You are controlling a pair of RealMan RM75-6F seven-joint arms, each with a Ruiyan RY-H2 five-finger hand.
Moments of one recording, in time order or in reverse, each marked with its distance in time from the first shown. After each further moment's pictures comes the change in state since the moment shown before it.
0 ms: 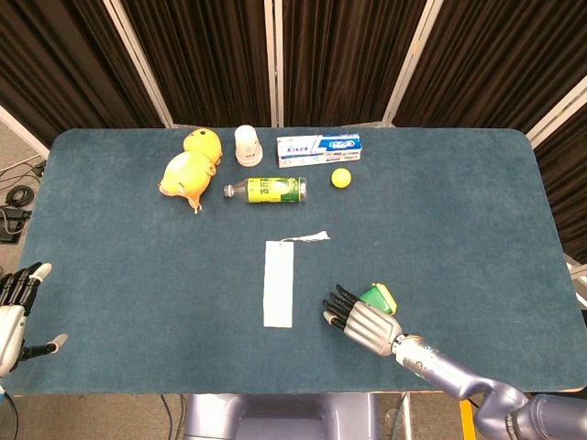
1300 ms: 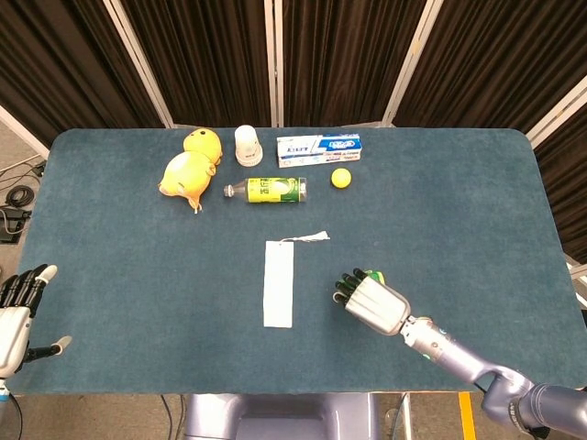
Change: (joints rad) left arm -0.001 -0.009 0.009 -0.009 0.008 -0.003 0.020; right arm -0.013 -0.035 -0.005 0.184 -0.158 0.362 0.595
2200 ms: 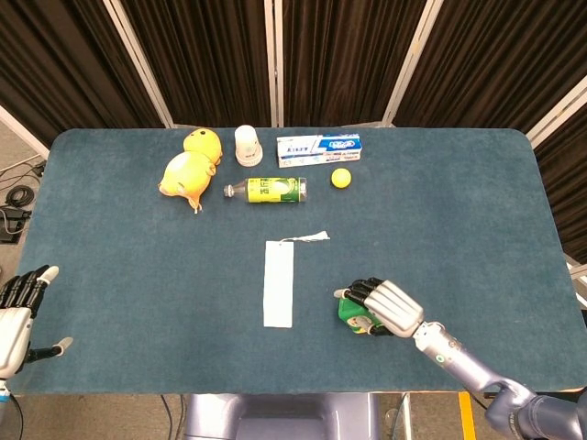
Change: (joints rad) left arm 0.001 0.007 0.003 -0.009 0.003 0.002 -0.009; right arm -0.078 -0.076 -0.083 0.176 0.010 0.115 0.594
